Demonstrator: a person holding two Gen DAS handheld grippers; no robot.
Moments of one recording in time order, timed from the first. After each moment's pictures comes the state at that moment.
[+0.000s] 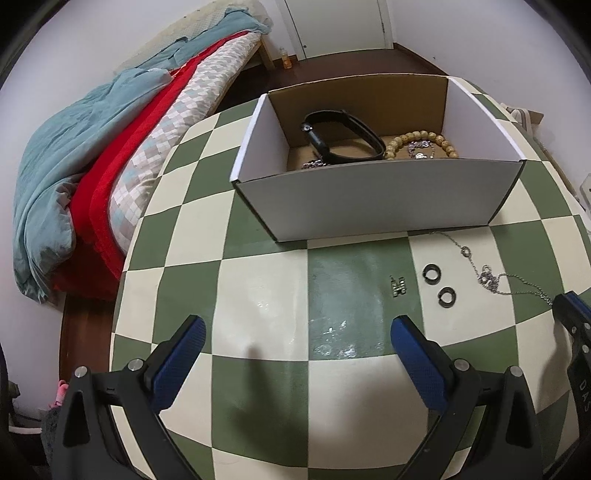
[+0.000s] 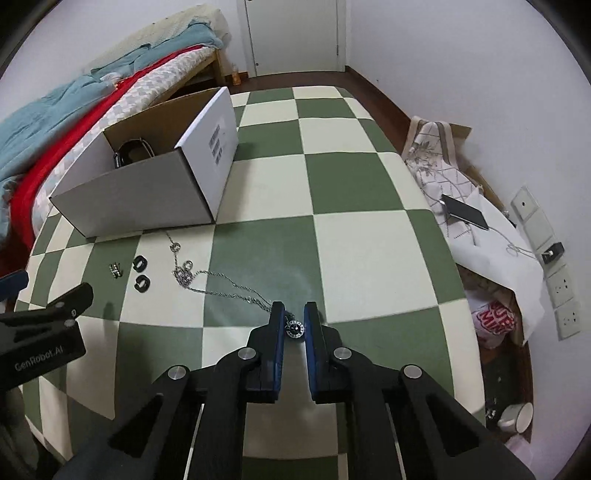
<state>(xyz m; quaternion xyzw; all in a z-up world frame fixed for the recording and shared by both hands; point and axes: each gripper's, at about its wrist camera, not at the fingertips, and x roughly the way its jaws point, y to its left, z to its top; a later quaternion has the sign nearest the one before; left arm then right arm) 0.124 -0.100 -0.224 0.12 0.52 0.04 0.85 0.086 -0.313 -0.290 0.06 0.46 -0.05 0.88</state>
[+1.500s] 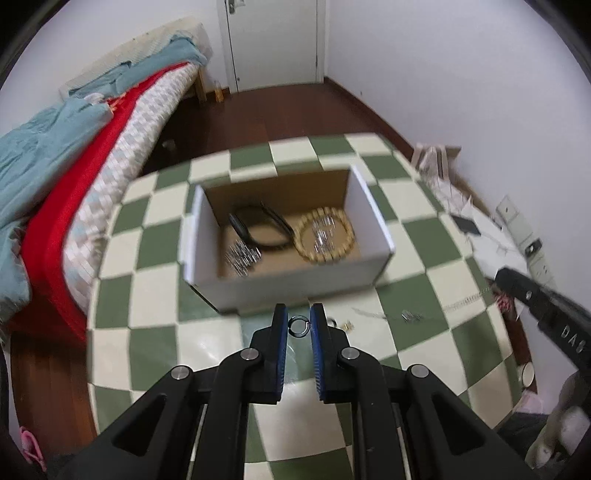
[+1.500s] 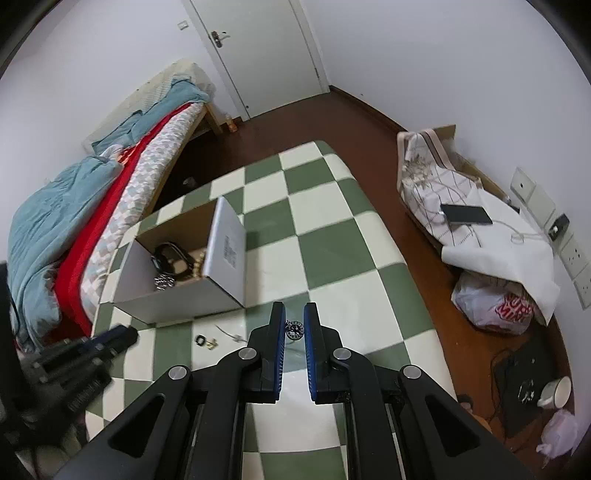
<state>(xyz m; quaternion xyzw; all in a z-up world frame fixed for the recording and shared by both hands) 0.127 -0.112 -0.135 0.06 0.48 -0.12 0.87 0.078 -0.354 -0.196 0.18 0.40 -0.02 0.90</state>
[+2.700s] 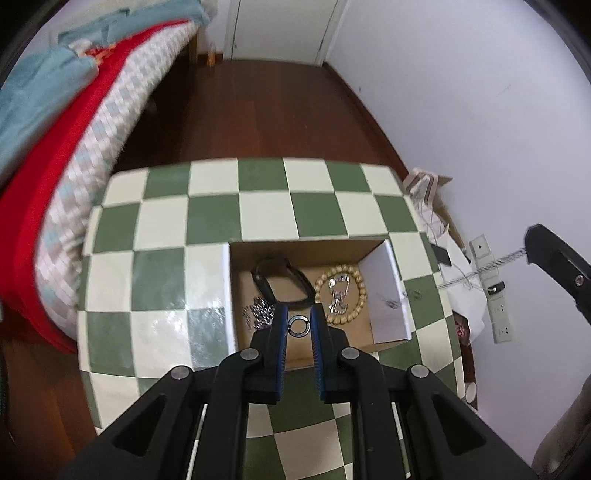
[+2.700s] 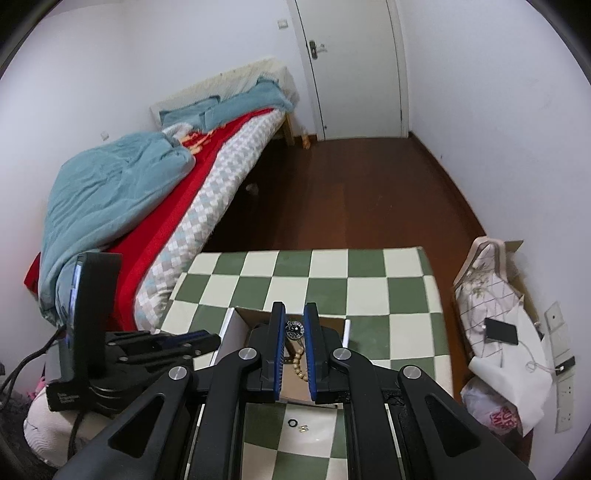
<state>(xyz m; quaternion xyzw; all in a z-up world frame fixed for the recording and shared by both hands) 0.236 -0.059 -0.116 -0.04 0.55 -0.17 0.81 0.182 -0.255 -0.053 0.06 0.38 0.09 0.92</state>
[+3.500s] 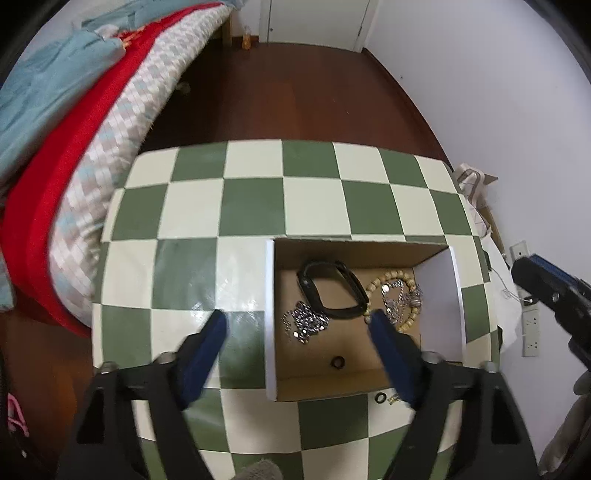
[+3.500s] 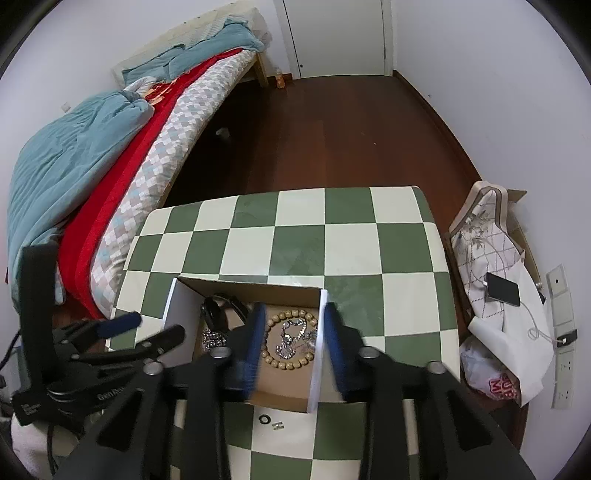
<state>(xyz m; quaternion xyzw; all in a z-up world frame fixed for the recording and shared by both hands) 0.260 -0.048 -0.140 -0.02 0.57 -0.09 0.82 0.248 -0.274 -0.127 0.07 0.49 0.04 0.87</state>
